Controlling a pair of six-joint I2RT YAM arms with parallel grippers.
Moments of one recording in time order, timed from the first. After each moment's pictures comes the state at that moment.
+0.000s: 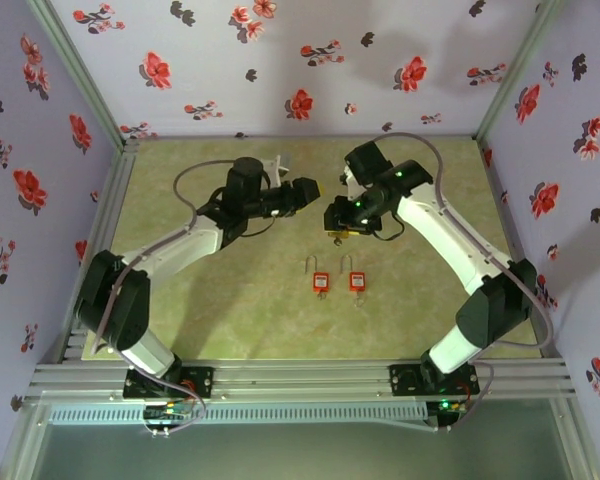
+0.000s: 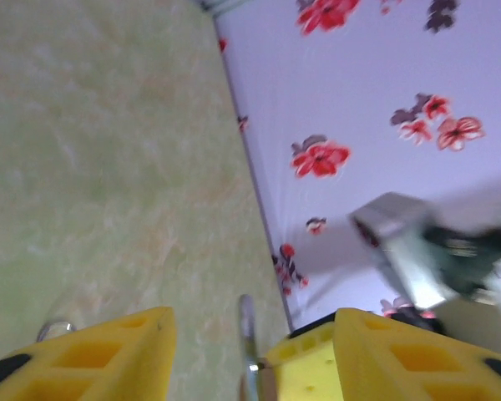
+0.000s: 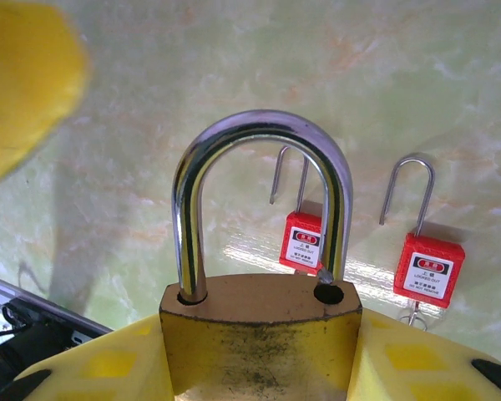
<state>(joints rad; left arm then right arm) -0.63 1.63 1.16 0.11 0.56 -0.99 0.55 1.58 1.57 -1.16 -0.30 0.50</state>
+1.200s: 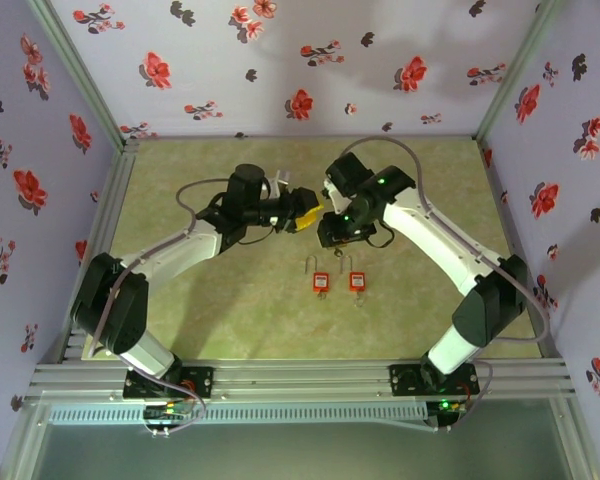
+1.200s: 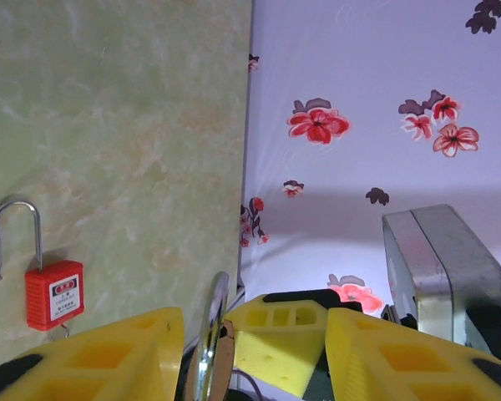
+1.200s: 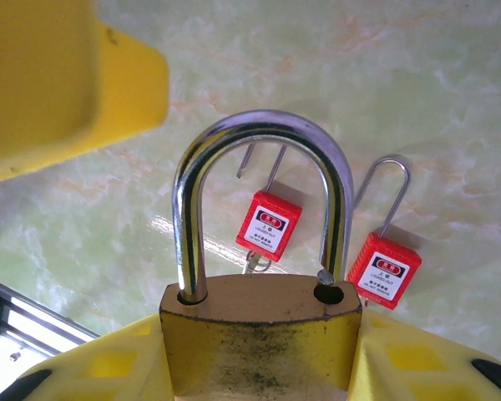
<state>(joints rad) -0.64 1.58 1.11 0.07 0.64 -1.26 0.67 1.61 1.58 -1.21 -0.18 0.32</state>
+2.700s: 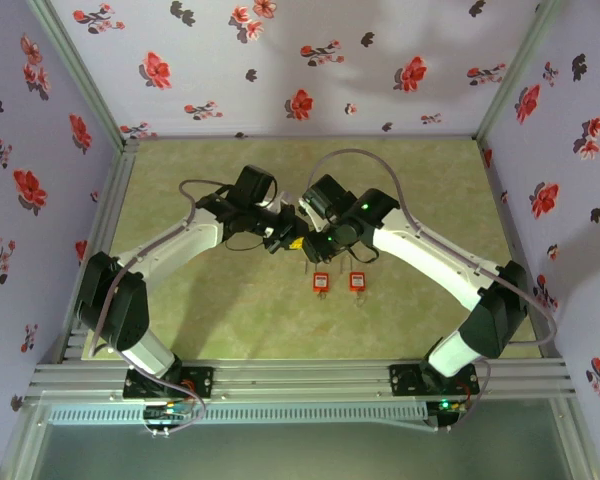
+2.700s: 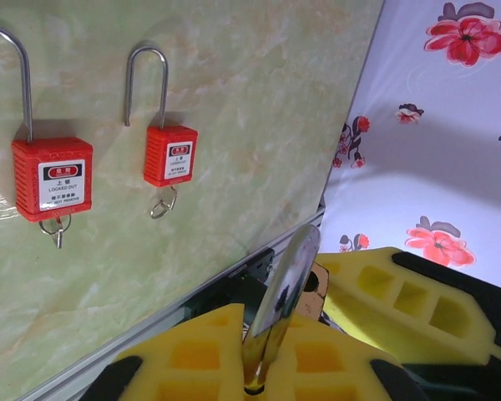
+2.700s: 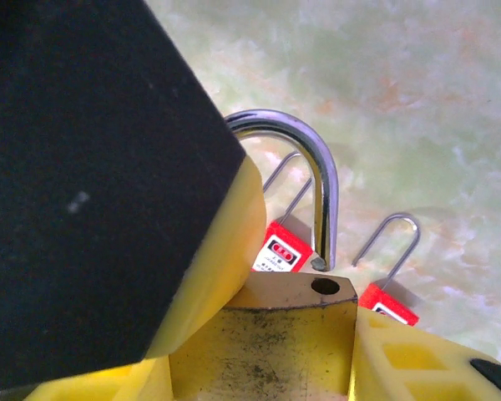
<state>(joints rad) -0.64 1.61 1.28 -0.54 0.71 -1.07 0.84 1.56 1.47 -1.07 0.00 0.22</state>
